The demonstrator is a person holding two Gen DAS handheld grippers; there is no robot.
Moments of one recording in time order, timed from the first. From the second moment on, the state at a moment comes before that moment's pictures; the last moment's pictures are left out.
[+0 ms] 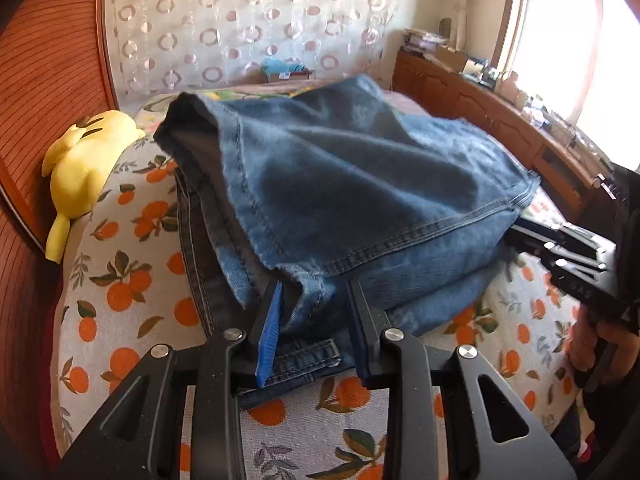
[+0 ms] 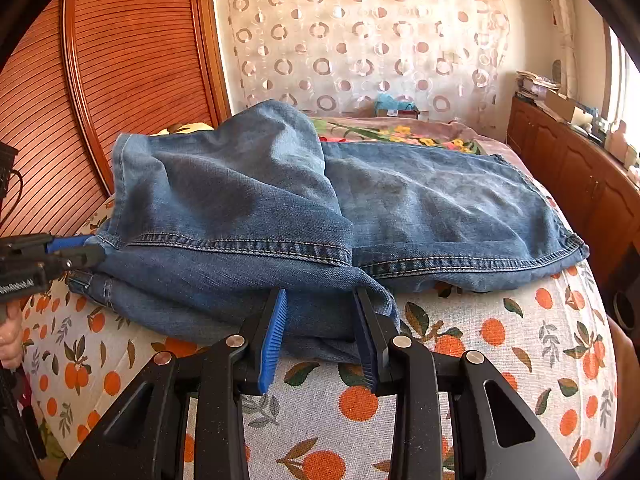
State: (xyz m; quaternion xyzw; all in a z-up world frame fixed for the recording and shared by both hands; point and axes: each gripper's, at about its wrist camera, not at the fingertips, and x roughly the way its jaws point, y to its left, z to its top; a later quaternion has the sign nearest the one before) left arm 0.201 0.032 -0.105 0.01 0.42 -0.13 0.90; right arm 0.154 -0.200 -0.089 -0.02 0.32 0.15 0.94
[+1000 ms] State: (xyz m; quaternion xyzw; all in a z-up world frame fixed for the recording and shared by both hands) left arm 0.132 0.080 -0.093 -0.04 0.35 -0.08 0.93; right arm 0.167 -0.249 -0.067 0.03 0.31 0.20 0.93
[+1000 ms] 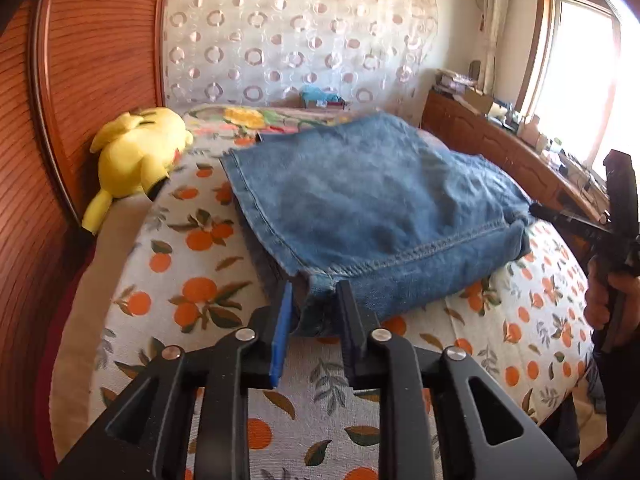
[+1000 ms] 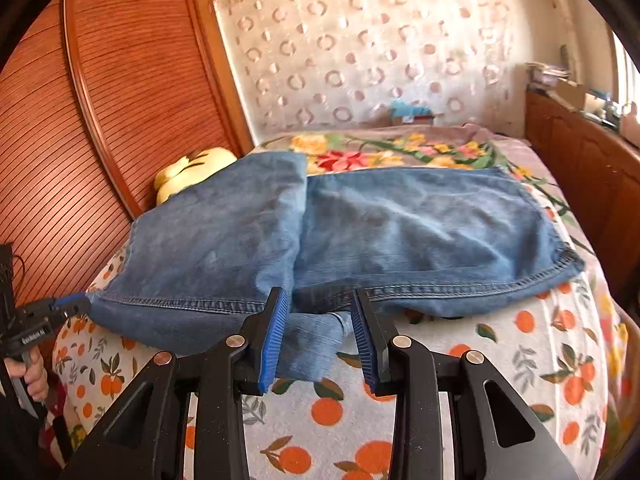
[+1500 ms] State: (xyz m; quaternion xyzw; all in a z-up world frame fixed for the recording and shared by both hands) left arm 0.134 0.071 -0.073 -0.03 0.33 -0.08 0.94; right arm 0.181 -0.236 -0.090 -0.02 0.38 0.25 0.89
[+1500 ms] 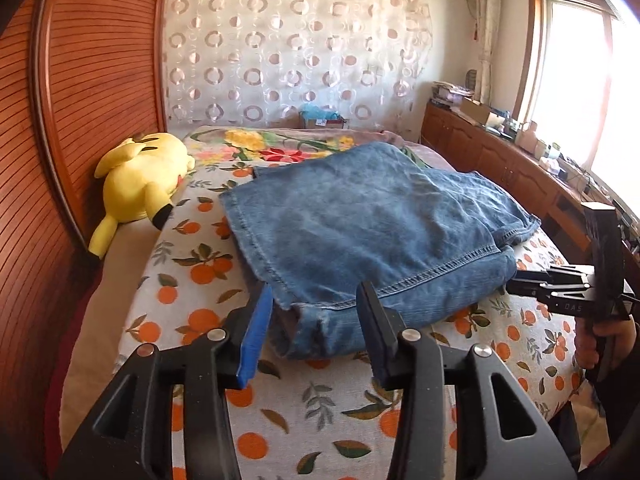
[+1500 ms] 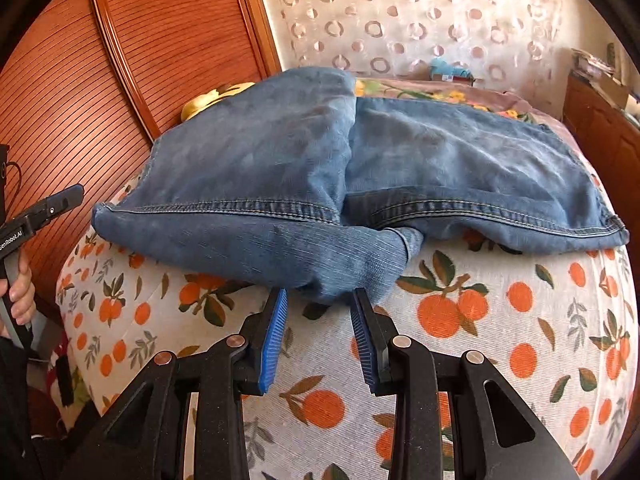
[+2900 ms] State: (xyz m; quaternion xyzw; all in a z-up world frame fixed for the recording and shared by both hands) left arm 0.286 0.138 -0.102 0.00 0.38 -0.05 0.92; right arm 0.371 -0.189 -0.042 -0.06 0.35 0.28 0.89
